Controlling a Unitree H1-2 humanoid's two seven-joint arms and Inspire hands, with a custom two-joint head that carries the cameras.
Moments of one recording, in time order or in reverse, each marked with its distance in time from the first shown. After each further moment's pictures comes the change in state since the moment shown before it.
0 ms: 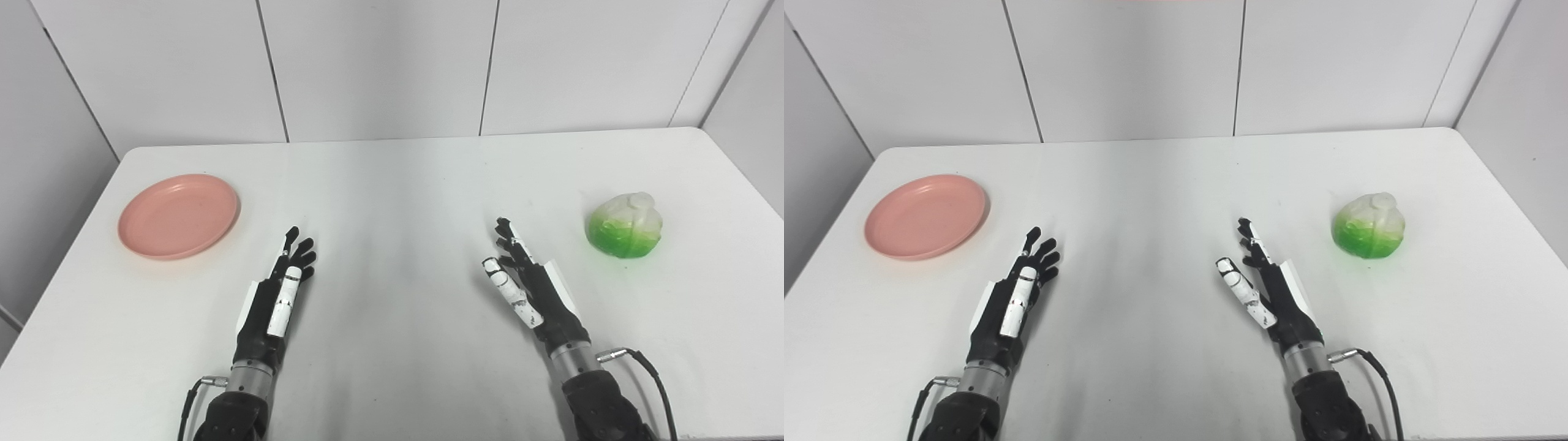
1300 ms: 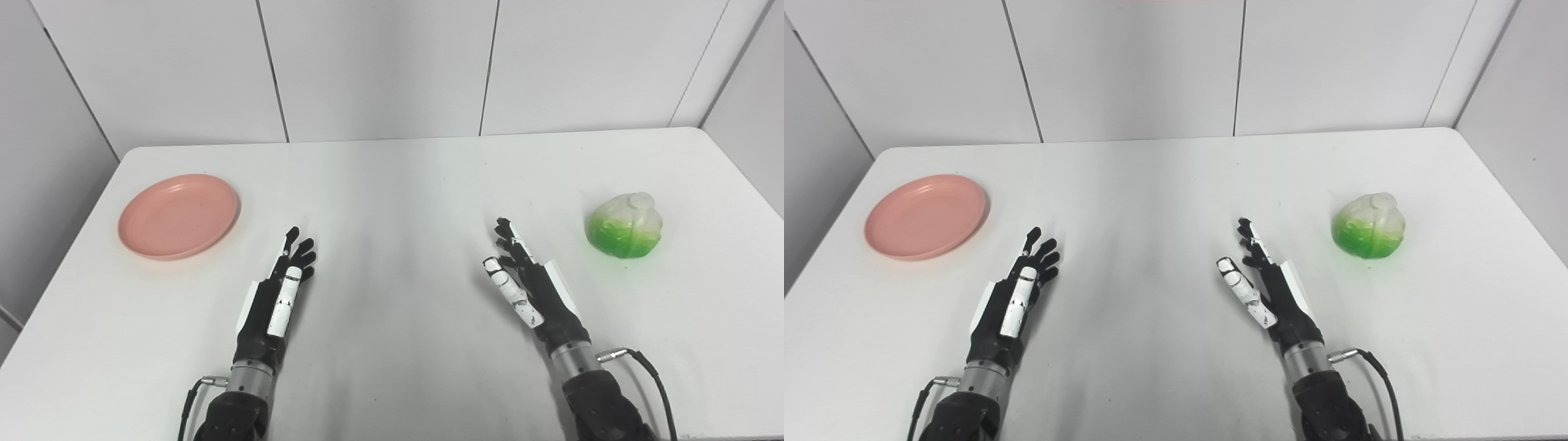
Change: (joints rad) left arm -0.001 -0.006 -0.006 0.005 0.002 -0.003 0.001; right arm -0.001 -0.008 -0.005 0.008 0.032 -0.009 0.004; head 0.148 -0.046
